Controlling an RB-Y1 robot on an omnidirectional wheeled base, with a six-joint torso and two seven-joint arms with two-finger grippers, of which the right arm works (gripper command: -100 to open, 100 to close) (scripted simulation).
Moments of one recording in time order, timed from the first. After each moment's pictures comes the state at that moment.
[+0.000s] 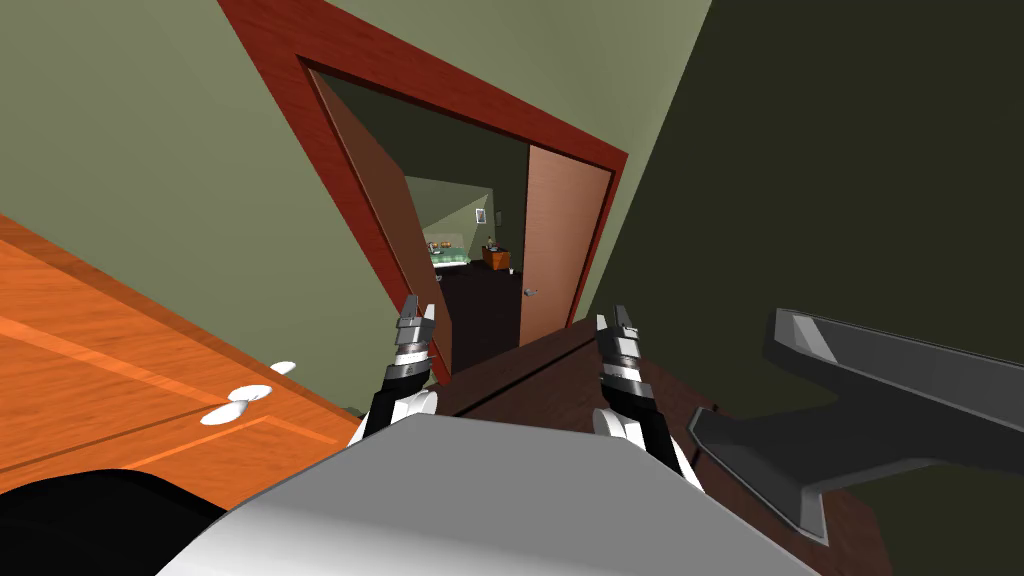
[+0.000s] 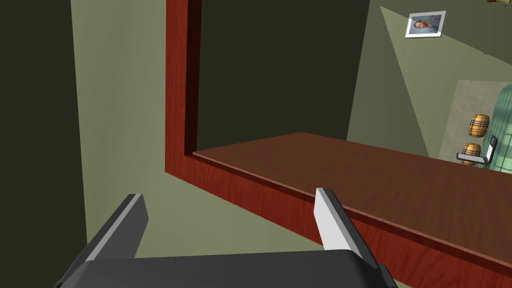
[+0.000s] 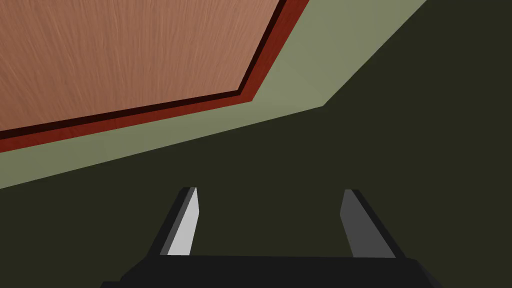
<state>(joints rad) 0.50 0.02 0.04 -2.23 -0.03 -0.40 0.02</state>
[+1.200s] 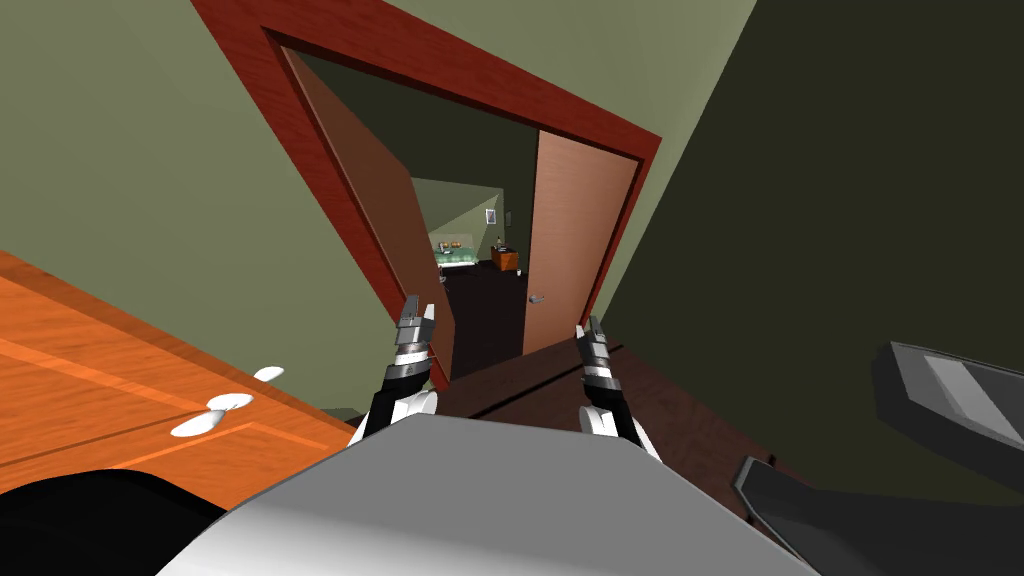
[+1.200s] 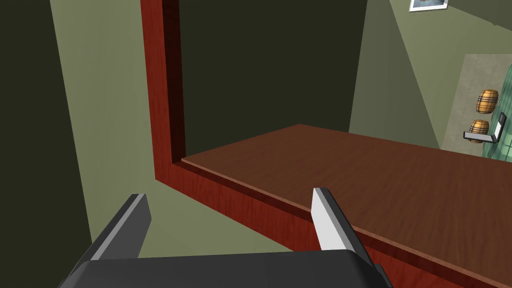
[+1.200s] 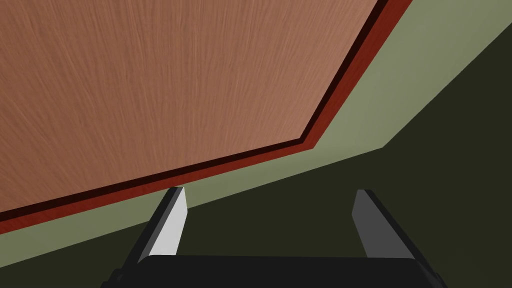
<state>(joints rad) 0.39 -0.04 0.07 -1.94 -0.05 -0.47 0.00</state>
